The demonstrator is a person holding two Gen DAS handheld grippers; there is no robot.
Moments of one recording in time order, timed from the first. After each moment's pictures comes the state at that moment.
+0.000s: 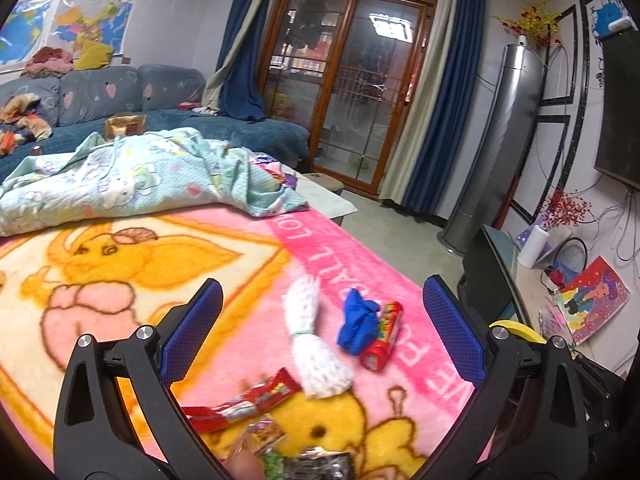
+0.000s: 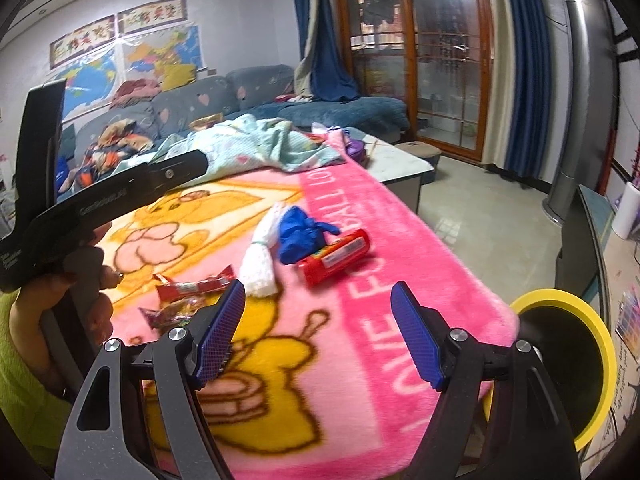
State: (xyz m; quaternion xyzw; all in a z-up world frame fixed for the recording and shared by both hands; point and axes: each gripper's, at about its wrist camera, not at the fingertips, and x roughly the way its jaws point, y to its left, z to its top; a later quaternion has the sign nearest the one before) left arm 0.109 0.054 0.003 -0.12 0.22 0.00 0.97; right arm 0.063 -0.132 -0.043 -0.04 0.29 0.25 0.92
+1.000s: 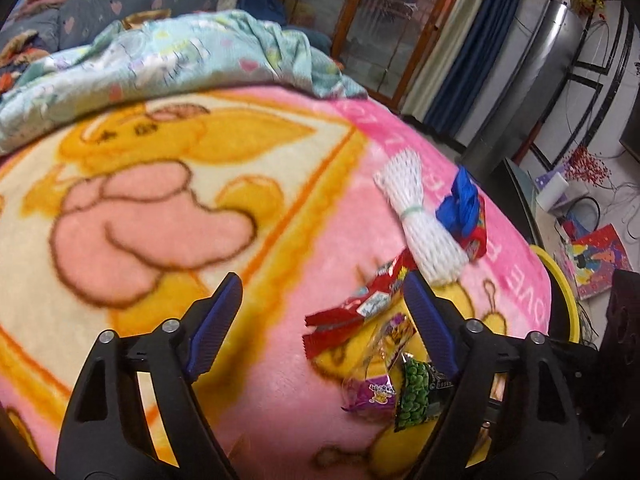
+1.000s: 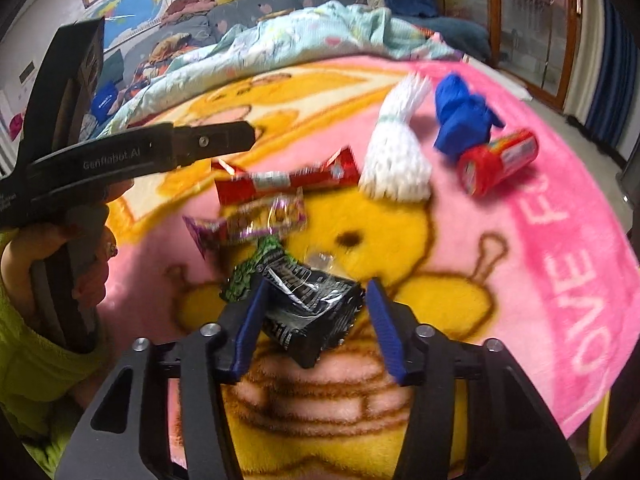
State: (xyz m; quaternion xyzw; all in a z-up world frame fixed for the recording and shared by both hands) left arm 0.106 0.132 -0.080 -0.14 0.40 -0.02 0.91; right arm 0.067 -0.036 -0.123 -0.09 0.43 0.36 0.82
